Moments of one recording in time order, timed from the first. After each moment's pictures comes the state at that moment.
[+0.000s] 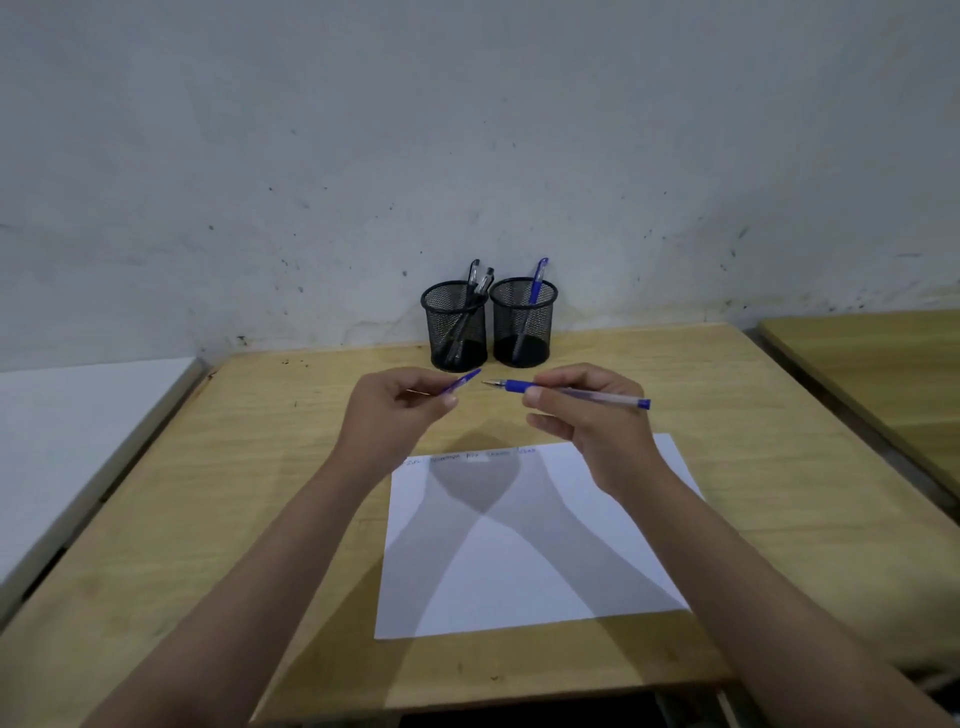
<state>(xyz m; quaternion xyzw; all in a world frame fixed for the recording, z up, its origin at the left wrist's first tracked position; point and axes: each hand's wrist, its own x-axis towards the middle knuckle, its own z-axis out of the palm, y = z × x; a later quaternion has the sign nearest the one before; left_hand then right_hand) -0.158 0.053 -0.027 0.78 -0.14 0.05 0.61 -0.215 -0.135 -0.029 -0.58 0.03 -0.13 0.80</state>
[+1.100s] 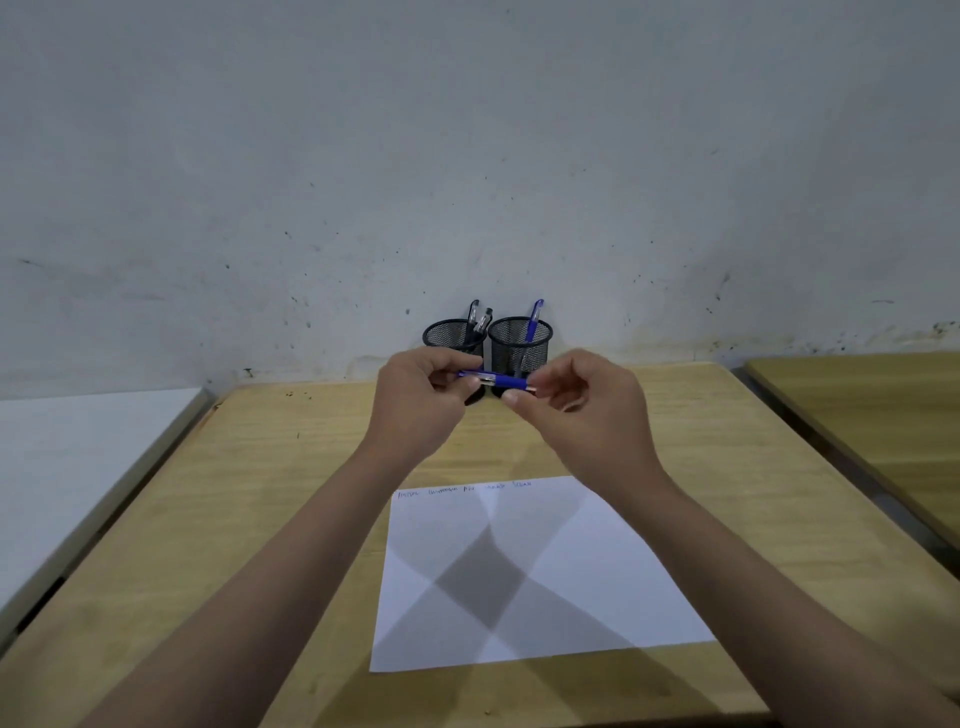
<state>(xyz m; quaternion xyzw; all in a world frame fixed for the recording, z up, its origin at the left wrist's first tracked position) -0.157 0.020 0.018 0.80 -0.16 0.14 0.56 -0.225 -0.124 0.014 -0.78 -0.02 -0.32 0.54</state>
